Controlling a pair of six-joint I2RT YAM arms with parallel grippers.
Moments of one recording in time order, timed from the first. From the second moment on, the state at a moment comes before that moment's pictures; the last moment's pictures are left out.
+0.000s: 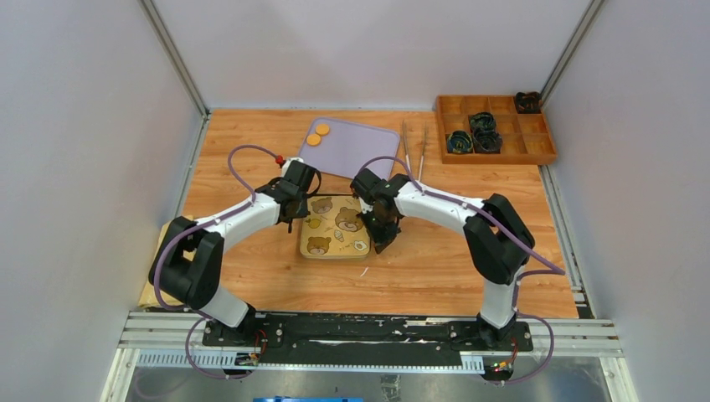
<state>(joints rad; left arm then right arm) -0.46 1.52 0.90 -0.38 -0.41 -0.45 0.81 1.82 1.33 -0.86 -0.13 0.30</state>
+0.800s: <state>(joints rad) -0.44 1.46 0.87 -0.28 -0.34 -0.42 0.82 1.99 1.55 -0.92 -0.03 0.30</state>
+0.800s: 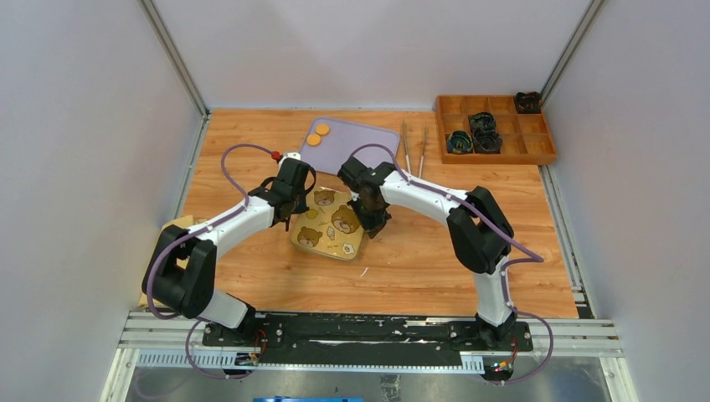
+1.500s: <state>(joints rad) -0.44 1.45 0.87 -0.31 -0.36 -0.41 0.73 2.13 1.78 -0.94 0.04 0.30</state>
